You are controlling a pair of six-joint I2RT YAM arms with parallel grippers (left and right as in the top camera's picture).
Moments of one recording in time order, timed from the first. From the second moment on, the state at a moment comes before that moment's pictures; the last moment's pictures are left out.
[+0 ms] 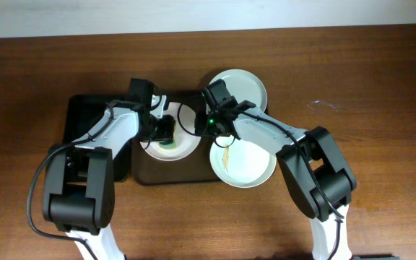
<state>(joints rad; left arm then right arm) -0.17 1.97 1.25 -0.57 0.27 -0.16 0.54 2.14 1.42 -0.36 -0.25 0.59</state>
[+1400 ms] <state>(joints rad) -0.18 2.01 1.51 -0.95 -0.07 -0.27 0.54 2.14 1.42 -0.39 -0.28 0.59</state>
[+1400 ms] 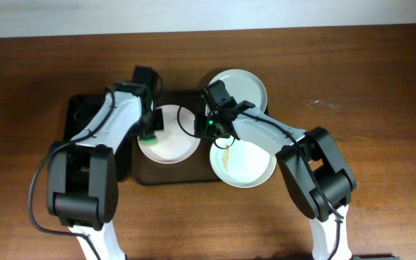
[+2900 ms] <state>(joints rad) -0.08 2.04 2.00 -1.12 0.28 -0.20 0.86 1.69 1.50 -0.89 0.88 0.45</state>
